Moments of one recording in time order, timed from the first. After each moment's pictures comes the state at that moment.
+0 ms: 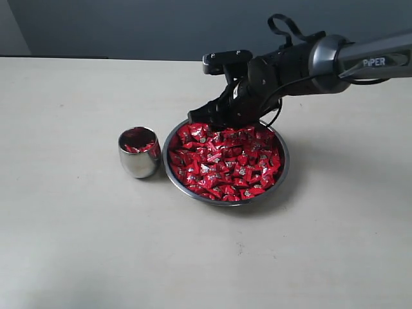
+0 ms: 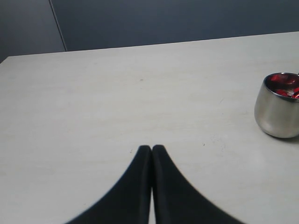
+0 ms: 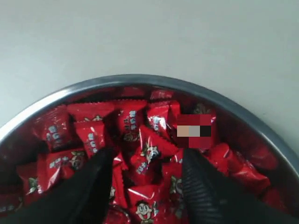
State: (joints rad) left arm 0.12 0.00 0.01 0.03 0.34 0.03; right arm 0.67 2.09 -1.35 0.00 0.33 0.19
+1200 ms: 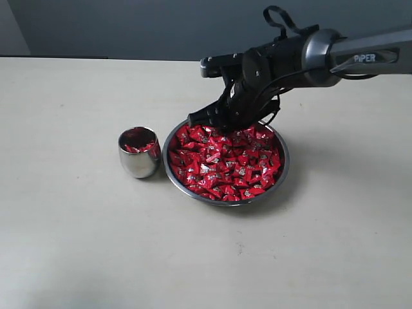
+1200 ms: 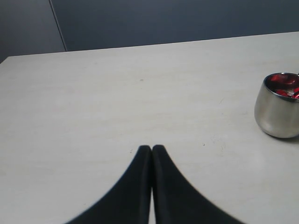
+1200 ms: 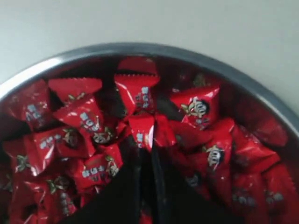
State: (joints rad) left arm 0.12 0.00 0.01 0.03 0.34 0.03; right arm 0.68 2.12 -1.43 0.01 0.49 0.18
